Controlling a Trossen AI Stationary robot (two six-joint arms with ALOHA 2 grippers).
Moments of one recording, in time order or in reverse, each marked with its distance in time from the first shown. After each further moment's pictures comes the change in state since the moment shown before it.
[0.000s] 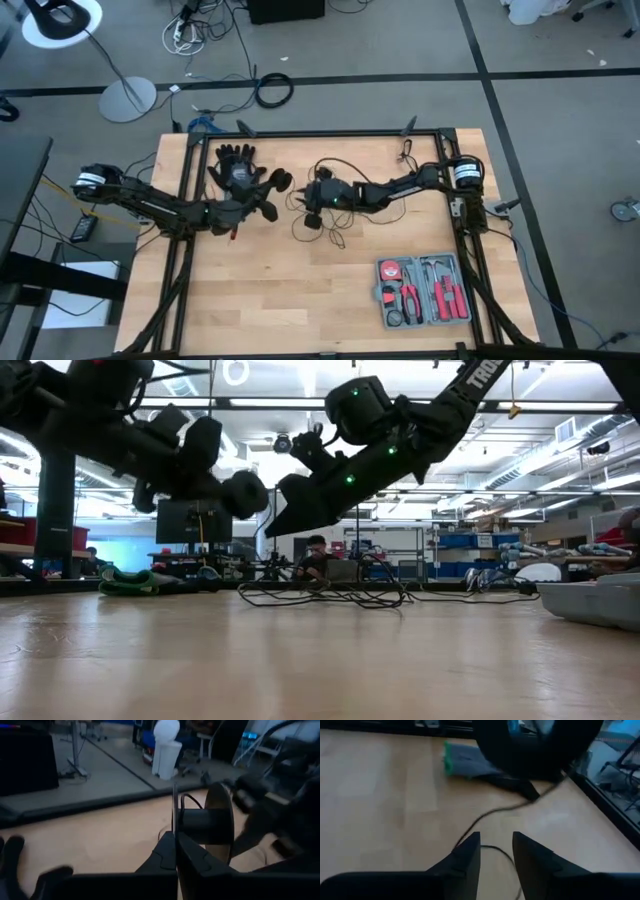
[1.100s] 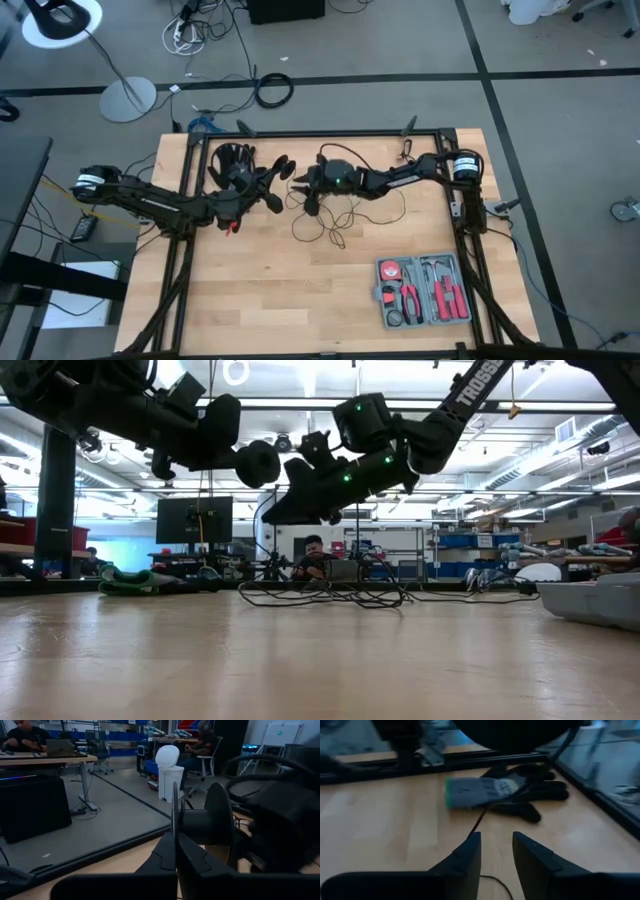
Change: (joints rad) left arm 0.050 0.000 0.096 0.071 -0.003 0.294; right arm -0.126 0.010 0.000 0.133 -0.261 0.085
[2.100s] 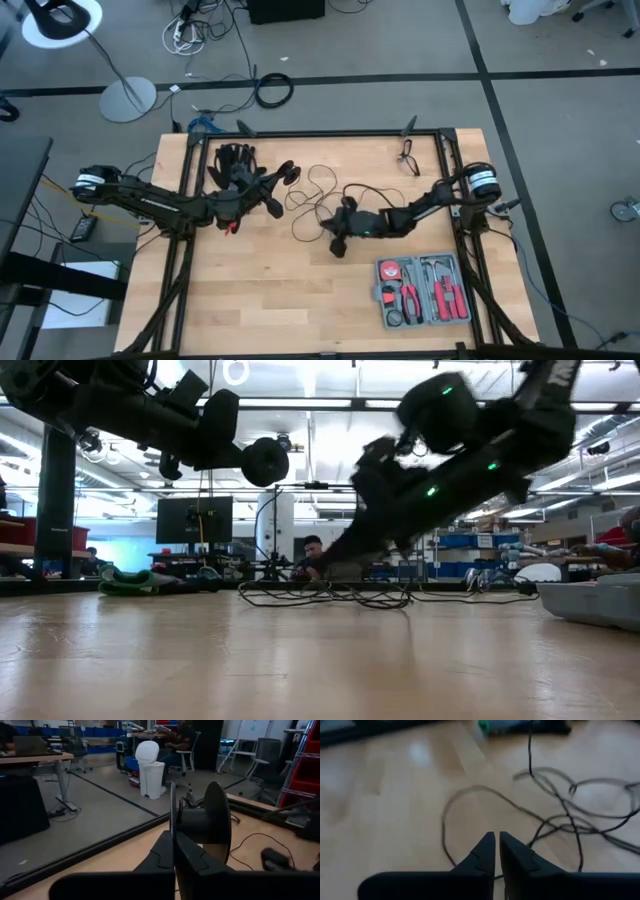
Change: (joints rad) left arm -0.002 0.000 -0.001 0.001 0.101 0.017; right arm 0.327 -0.126 -0.396 0.131 0.371 0.293
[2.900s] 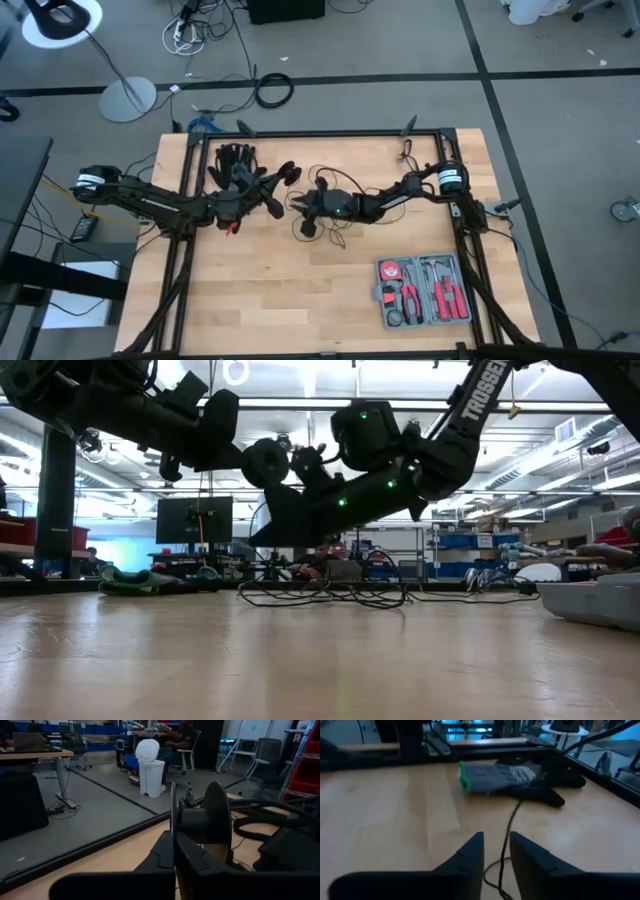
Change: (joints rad) left arm 0.000 0.000 0.000 -0.012 0.012 -0.020; right arm -0.167 0.256 0.352 0.079 -0.104 -0.263
